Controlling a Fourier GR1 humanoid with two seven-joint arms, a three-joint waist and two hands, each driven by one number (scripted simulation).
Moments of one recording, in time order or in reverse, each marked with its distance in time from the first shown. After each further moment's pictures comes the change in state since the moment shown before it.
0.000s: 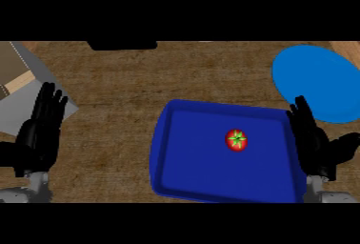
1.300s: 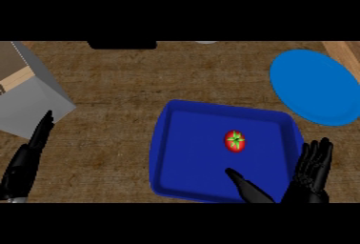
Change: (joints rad) left arm 0.143 0.170 -0.045 0.174 -0.256 -0.117 -0.154; right arm 0.273 0.064 0.447 -0.357 0.228 -0.796 -0.268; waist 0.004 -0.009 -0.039
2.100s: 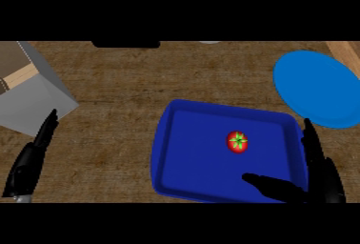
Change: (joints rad) left arm -0.018 -0.030 0.007 0.027 -0.028 -0.019 -0.028; right arm -0.166 -0.365 -0.018 -0.063 0.221 0.296 0.907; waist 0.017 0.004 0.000
